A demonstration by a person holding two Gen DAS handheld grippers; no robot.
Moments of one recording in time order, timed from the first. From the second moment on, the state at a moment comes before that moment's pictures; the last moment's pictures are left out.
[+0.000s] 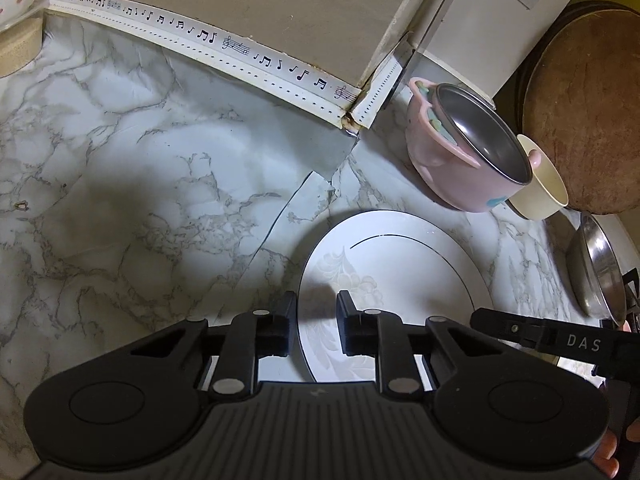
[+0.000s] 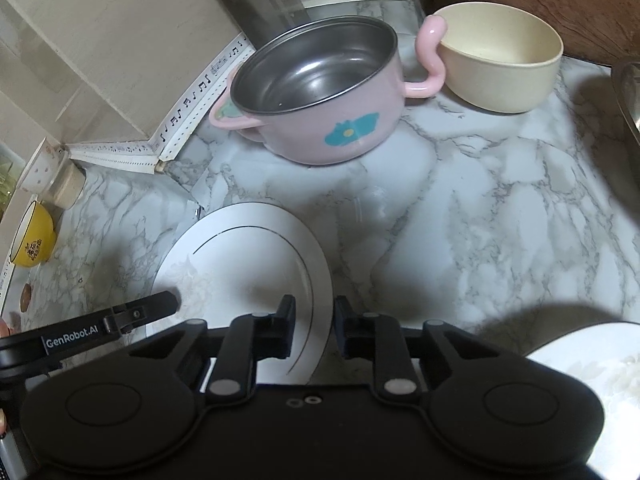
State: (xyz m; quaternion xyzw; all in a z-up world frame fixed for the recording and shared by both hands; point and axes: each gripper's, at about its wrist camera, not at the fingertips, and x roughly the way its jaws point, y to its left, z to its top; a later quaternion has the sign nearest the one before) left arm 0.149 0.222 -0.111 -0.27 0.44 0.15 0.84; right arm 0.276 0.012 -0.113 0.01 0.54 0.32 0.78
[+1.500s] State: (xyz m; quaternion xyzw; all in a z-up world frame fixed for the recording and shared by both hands) left arm 0.168 0.004 -0.080 -0.14 0.48 -0.04 0.87; right arm 0.206 -0.234 -0.085 0.11 0.52 0.17 0.83
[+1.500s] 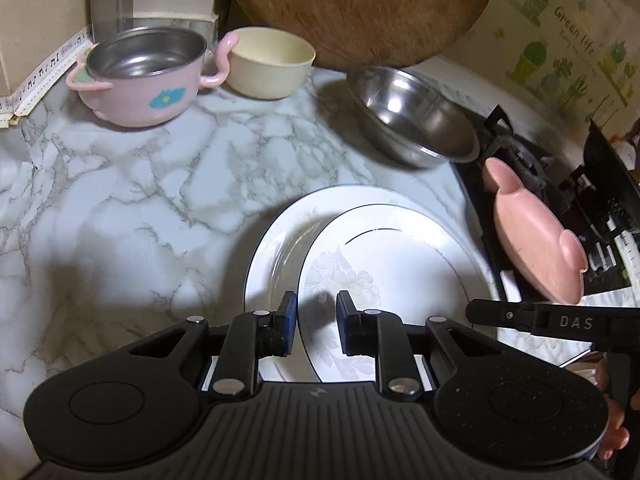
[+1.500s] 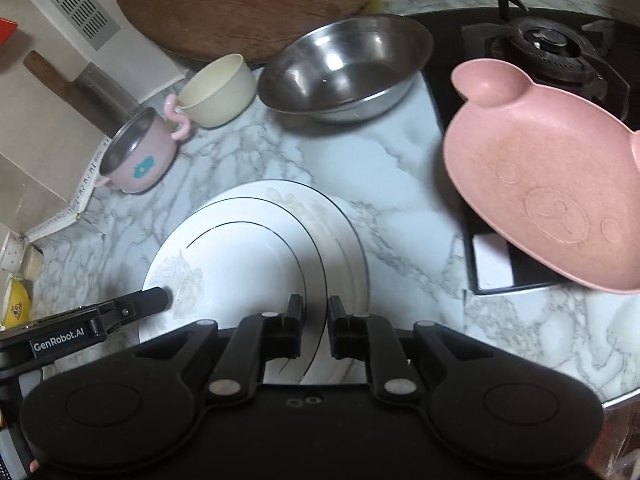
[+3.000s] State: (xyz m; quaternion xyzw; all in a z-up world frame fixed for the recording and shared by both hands) left arm 0.132 0.007 -0.050 -0.08 0.42 -0.02 0.91; right arm 0.164 -0.192 -0.048 -0.02 0.39 0.22 0.89
